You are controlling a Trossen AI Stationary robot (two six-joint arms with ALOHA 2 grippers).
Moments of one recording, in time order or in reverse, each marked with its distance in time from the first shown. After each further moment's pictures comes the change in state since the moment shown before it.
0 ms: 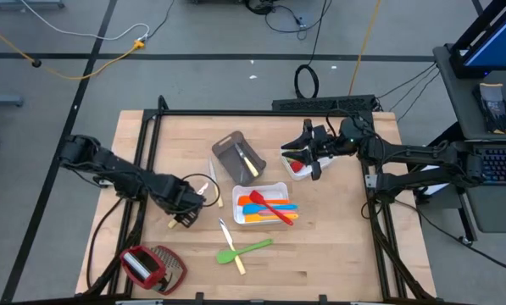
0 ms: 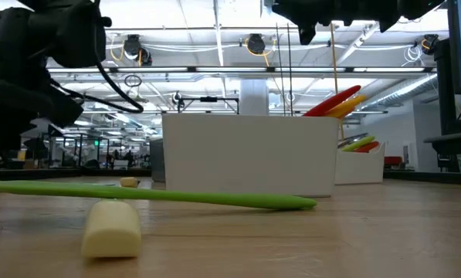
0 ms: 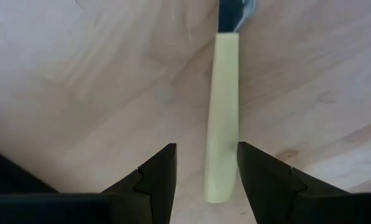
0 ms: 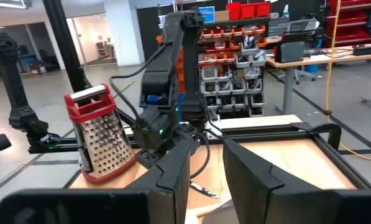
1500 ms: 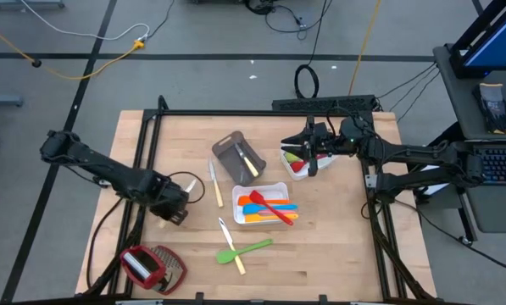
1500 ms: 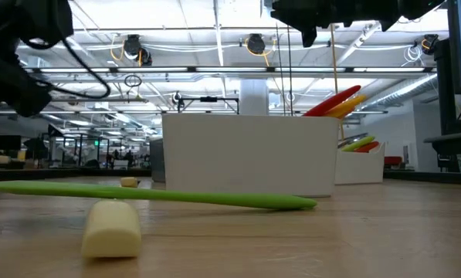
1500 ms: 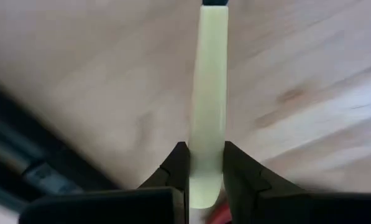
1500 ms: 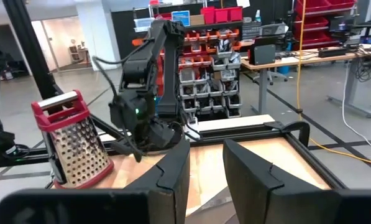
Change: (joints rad) left arm -0.059 -0.276 -0.103 -0.009 0.099 -0.210; right arm 0.000 0.000 0.000 0.002 0.109 0.000
